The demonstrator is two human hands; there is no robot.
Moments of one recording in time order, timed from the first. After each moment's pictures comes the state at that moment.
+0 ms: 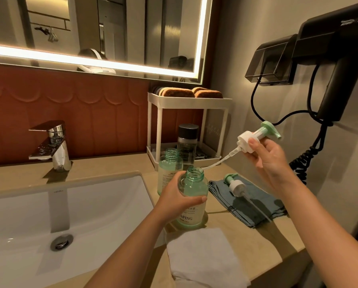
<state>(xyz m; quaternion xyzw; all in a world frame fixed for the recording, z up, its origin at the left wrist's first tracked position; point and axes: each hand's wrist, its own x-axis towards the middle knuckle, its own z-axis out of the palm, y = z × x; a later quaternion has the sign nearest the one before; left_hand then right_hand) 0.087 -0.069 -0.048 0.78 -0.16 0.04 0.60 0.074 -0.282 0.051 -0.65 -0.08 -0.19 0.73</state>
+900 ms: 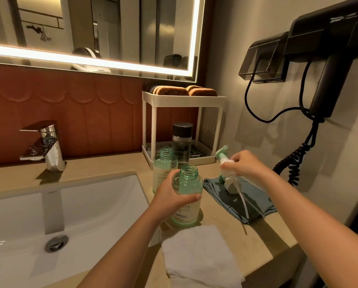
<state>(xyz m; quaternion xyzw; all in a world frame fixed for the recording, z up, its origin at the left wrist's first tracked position) 0.082 -0.070 -0.045 0.79 -0.16 0.03 0.60 0.109 -0.283 0.033 -0.93 0.05 -0.07 0.37</state>
